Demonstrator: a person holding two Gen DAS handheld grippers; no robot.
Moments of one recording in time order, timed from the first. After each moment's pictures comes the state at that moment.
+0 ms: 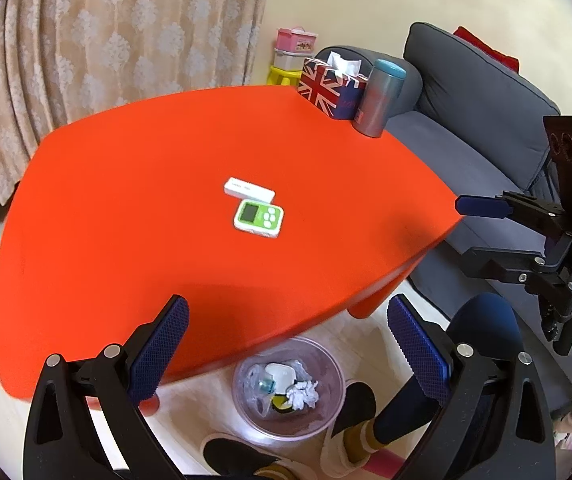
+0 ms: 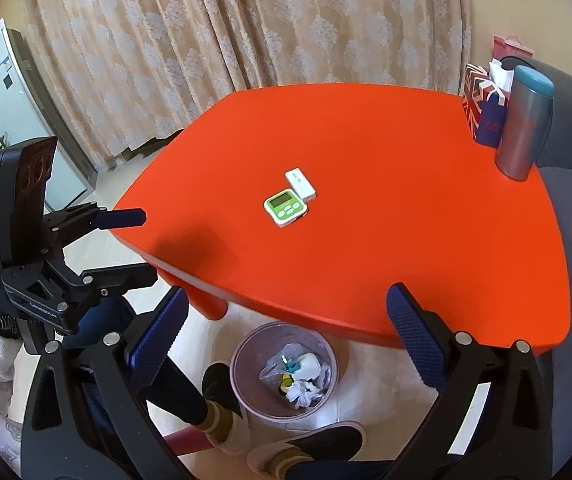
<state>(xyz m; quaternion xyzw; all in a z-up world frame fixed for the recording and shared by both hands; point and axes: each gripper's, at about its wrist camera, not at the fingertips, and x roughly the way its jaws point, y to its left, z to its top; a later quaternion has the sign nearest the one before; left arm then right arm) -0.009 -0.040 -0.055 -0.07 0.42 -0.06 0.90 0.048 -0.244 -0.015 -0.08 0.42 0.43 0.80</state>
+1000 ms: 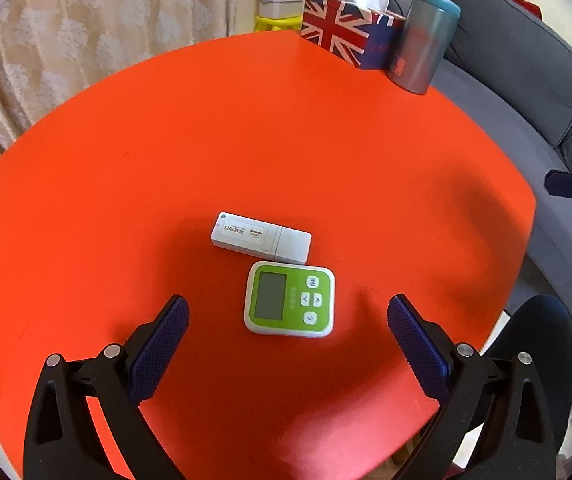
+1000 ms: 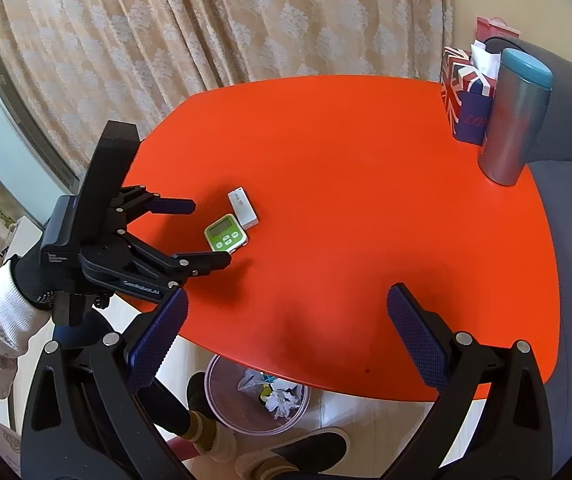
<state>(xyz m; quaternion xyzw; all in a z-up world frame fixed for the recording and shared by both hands) 0.125 -0.034 -0.116 -0.01 0.51 -0.07 0.86 0.120 -0.241 -0.026 -0.07 0.45 0.39 0.80</state>
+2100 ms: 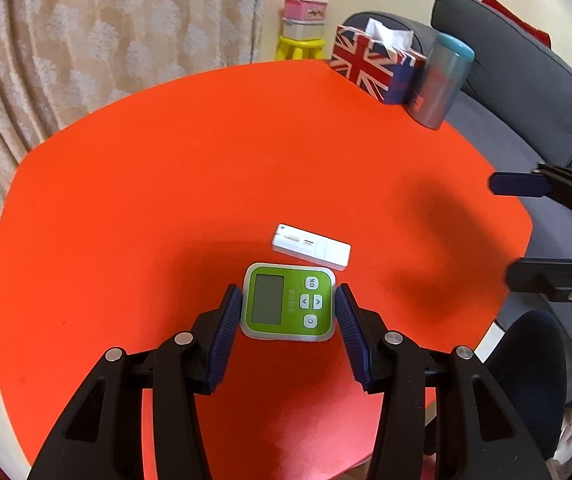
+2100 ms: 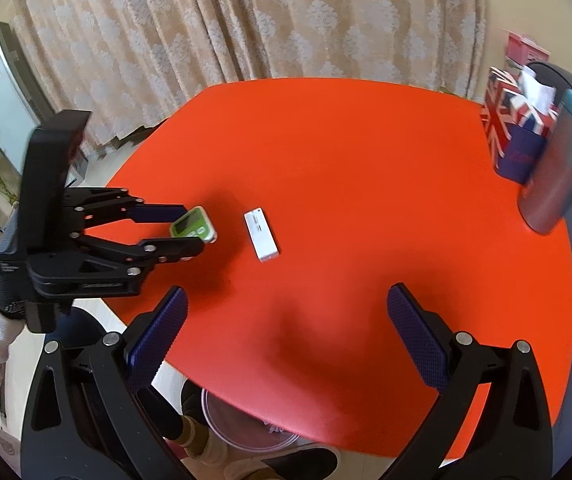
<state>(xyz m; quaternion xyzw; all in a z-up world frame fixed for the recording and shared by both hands) 0.102 0.003 -0.083 -0.04 0.48 -0.04 0.88 0.145 -0.184 -0.031 -0.11 0.45 0.43 0.78</state>
